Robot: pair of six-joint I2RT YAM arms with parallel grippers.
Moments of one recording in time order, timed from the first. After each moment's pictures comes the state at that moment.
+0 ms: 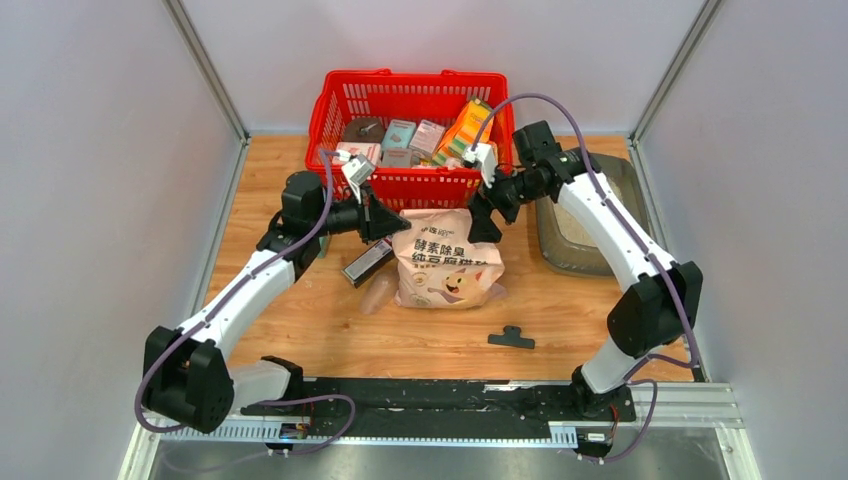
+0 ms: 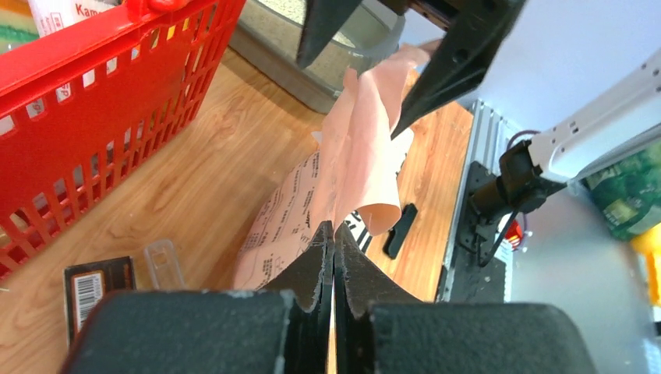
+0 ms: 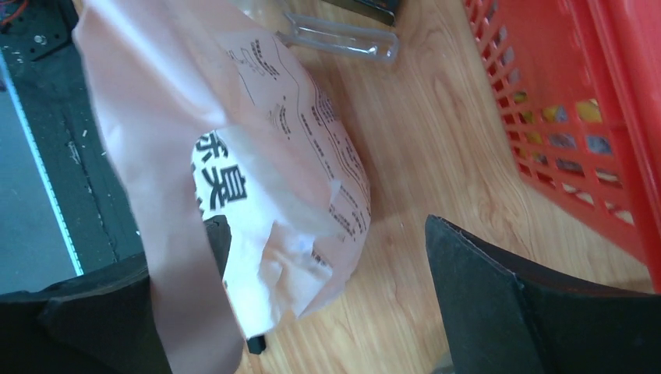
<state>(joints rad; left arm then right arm) -0.34 1.23 0.88 0.14 0.89 -0.30 0.38 1.62 1.61 -1.02 -0.65 -0.56</state>
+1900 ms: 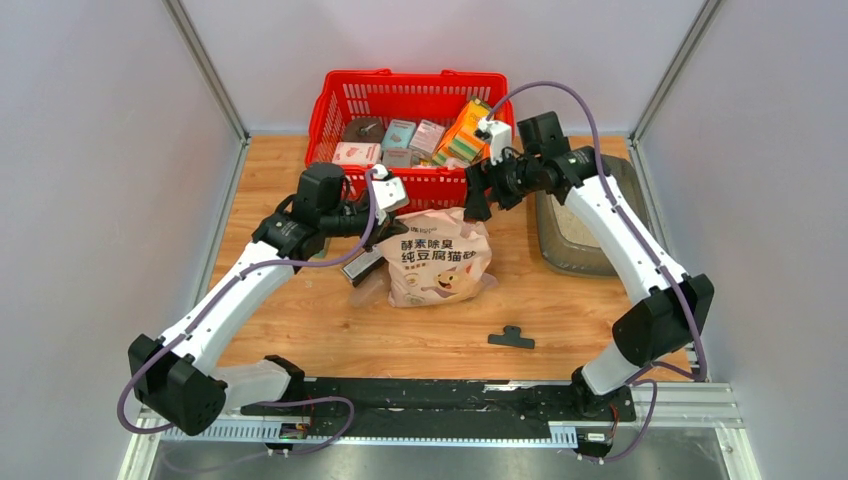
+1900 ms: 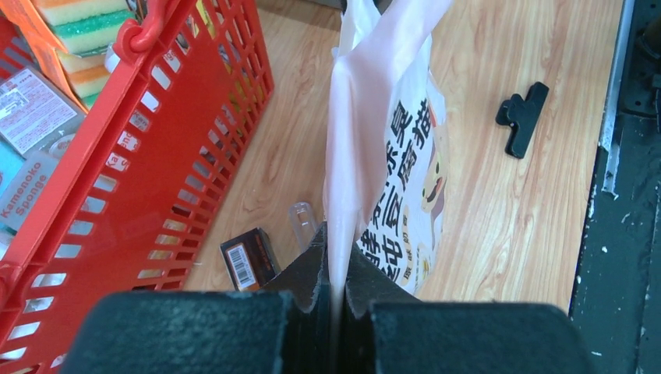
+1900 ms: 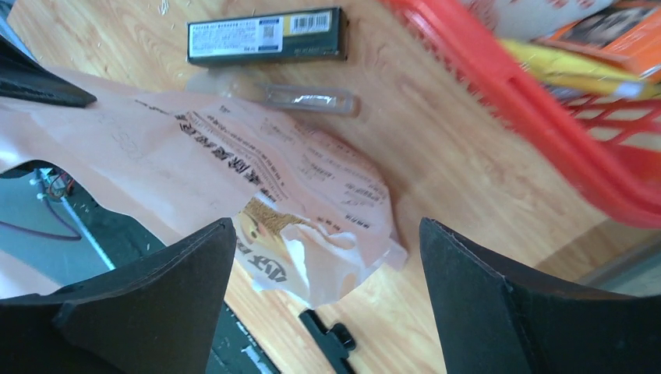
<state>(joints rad) -0.49 1.20 1.13 -0.45 0.65 0.46 0.39 1.58 1.67 -0.90 -0.50 -0.09</state>
